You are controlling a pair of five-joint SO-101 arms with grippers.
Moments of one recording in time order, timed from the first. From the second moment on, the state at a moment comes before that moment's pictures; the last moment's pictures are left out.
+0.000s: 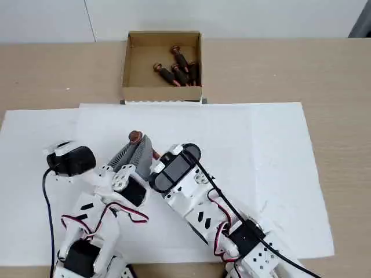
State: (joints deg) left arm 18.7 -103.4 83.7 38.4 41.1; right arm -44.9 -71.9 75.4 33.0 4.6
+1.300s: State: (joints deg) left arm 30.1 -103.7 87.6 48.1 26.9; right arm -43.2 -71.8 76.1 32.4 5.0
